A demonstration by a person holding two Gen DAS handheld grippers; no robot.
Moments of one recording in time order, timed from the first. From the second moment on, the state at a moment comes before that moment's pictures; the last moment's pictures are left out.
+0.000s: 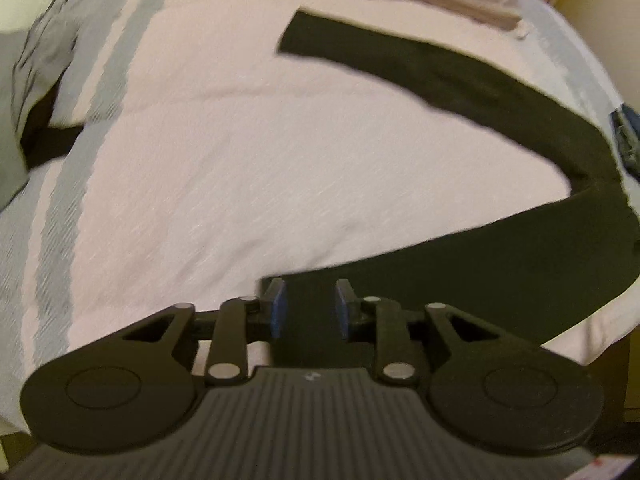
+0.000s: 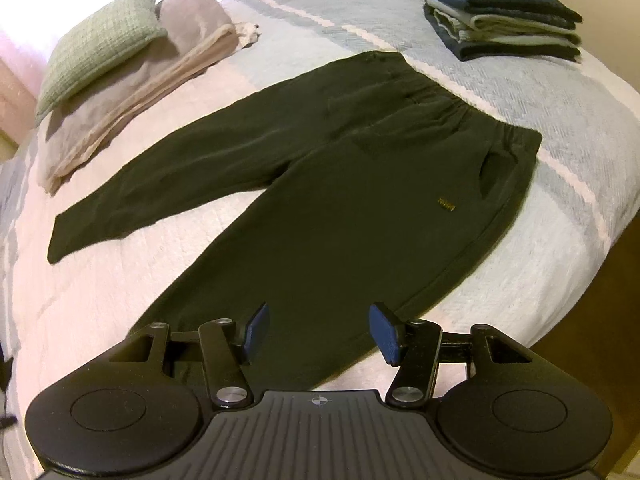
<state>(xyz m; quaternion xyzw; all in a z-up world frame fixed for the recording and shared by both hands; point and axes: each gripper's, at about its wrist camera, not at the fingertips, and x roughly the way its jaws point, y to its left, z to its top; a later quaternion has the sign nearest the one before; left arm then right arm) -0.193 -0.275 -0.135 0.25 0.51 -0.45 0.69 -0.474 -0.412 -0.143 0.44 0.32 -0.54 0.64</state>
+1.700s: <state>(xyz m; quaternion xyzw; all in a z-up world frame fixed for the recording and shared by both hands) -0.301 -0.284 -0.094 0.32 0.44 -0.53 0.65 -0.452 -0.345 -0.101 0.35 0.43 -0.49 0.67</state>
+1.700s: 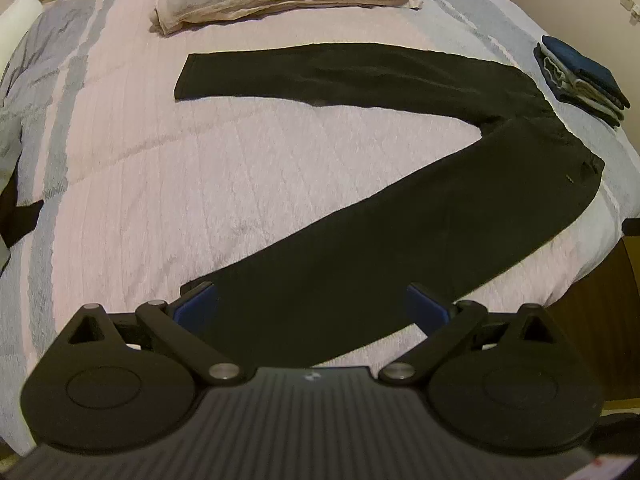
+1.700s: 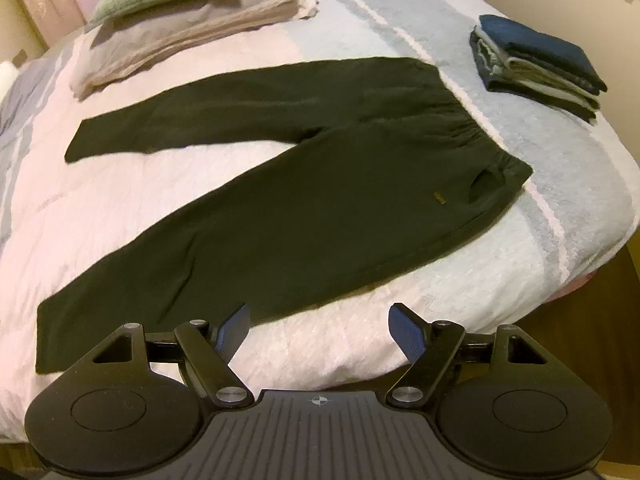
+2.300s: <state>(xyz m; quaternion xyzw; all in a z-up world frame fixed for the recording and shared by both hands) -0.303 -0.263 -0.090 0.31 0.44 -0.54 0.65 -0.446 -0.324 -0.097 0.33 0.44 -0.50 0.67</state>
